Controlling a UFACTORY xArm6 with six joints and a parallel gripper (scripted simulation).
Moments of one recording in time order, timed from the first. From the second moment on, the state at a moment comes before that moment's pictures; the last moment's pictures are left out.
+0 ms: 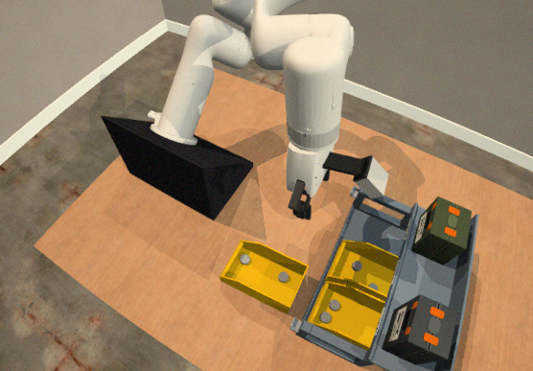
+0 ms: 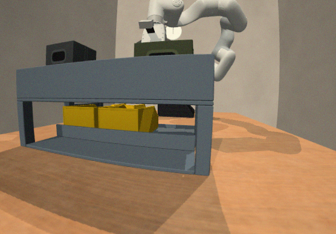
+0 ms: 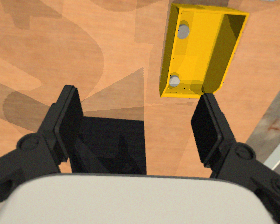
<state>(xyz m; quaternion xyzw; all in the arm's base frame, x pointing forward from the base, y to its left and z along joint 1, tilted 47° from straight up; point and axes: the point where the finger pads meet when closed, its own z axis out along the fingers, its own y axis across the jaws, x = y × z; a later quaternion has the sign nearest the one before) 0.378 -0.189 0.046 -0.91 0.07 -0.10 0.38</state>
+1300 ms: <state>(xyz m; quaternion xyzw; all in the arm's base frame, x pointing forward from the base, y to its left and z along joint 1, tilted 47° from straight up) 0.350 -0.249 -0.024 -0.92 0.04 -0.03 0.40</state>
